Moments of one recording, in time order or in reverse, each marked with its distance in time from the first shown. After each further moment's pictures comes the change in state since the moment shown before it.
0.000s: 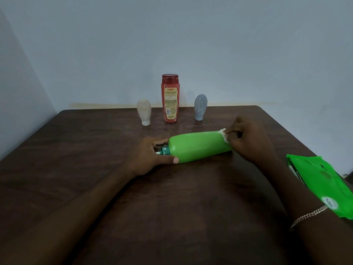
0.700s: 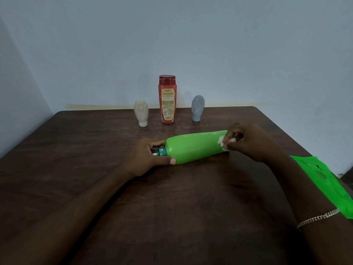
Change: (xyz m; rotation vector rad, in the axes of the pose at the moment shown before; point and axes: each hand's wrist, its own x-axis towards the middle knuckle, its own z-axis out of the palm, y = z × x) left_hand 0.001 -0.002 0.001 -0.023 0.010 -0.007; right_hand 0.002 0.008 -0.021 0.042 -0.314 0.102
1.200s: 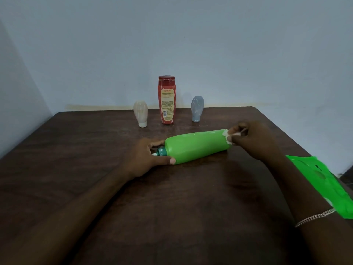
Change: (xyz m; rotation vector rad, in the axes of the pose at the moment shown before) left_hand 0.003 0.002 0.000 0.020 0.007 0.000; right_hand 0.003 0.002 0.002 0.059 0.201 0.124
